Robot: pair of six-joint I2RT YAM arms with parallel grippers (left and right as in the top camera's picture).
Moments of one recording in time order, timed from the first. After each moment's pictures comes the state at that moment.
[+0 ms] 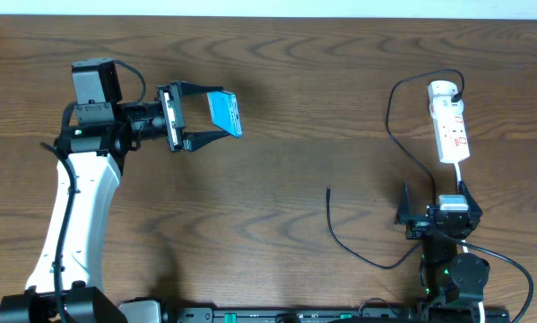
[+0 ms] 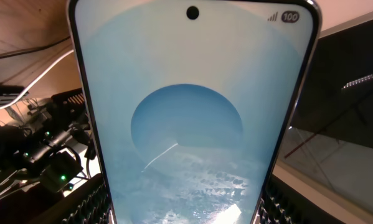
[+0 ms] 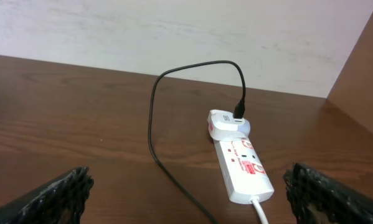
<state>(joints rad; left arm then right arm) 0.09 1.45 1.15 -0.47 1.31 -1.75 -0.06 0.01 0.01 -0.07 -0.01 -0.14</state>
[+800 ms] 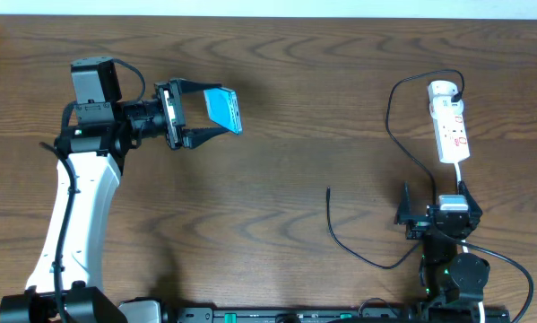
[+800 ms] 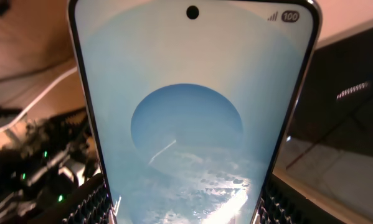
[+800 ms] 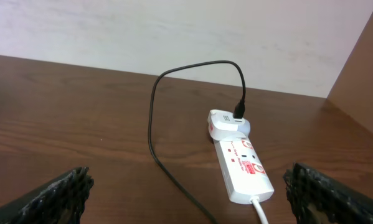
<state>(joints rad) 0.09 1.45 1.15 -0.44 1.23 -1.74 -0.06 0.01 0.01 -0.07 -0.01 -0.14</state>
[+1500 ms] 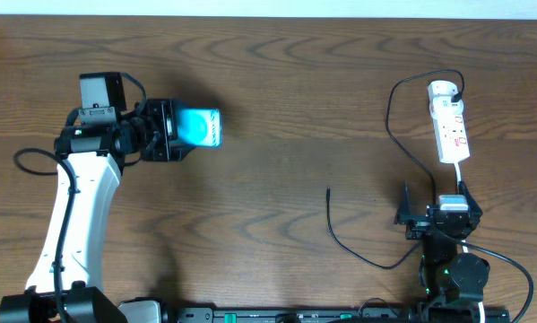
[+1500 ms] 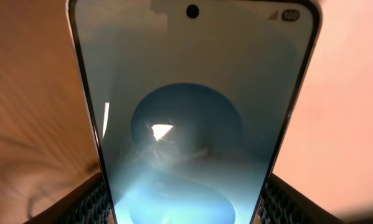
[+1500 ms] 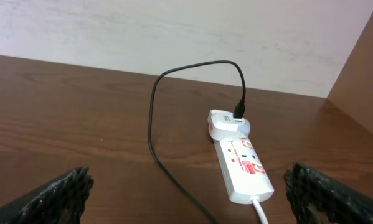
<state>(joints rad) 0.09 1.45 1.15 -0.73 0.57 -1.55 -0.06 0.01 0.01 -0.07 -0.01 -0.14</state>
